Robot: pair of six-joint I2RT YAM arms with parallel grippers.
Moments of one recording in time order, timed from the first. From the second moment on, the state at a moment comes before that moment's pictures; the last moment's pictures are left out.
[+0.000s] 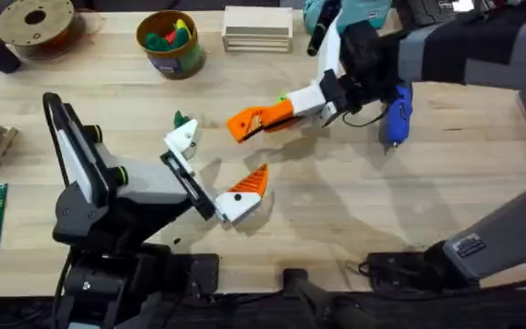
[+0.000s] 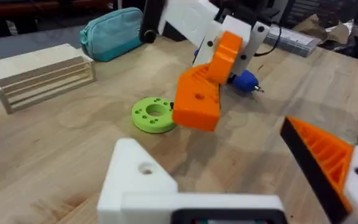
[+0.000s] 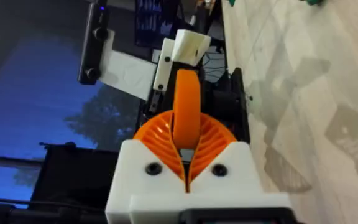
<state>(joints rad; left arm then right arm) -0.11 0.01 0.04 -0.14 0.79 -0.03 0.34 1.84 1.12 -0.71 -1.53 -0.13</state>
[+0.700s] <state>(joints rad) -0.11 0.01 0.04 -0.14 0.79 -0.03 0.46 1.87 1.12 -0.36 -1.55 0.21</state>
